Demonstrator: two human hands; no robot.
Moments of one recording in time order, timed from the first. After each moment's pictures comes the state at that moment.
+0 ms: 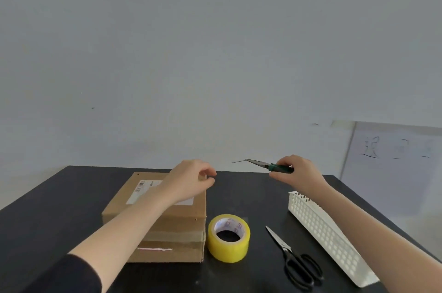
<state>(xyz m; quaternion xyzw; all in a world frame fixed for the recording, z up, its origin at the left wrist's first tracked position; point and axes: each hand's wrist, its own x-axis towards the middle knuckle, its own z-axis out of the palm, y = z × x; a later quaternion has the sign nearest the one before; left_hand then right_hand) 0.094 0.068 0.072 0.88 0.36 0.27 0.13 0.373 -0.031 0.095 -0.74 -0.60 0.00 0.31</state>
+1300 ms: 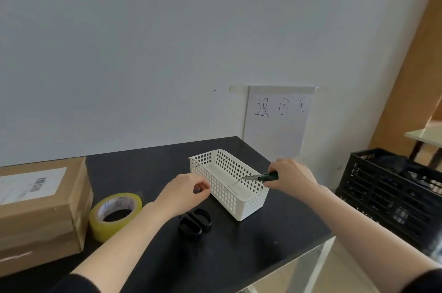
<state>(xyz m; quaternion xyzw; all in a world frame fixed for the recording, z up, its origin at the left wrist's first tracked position) 0.306 -0.035 -0.010 0.93 0.23 0.19 0.22 0.535 -0.212 0.036 -0.87 -0.48 -0.11 0.08</state>
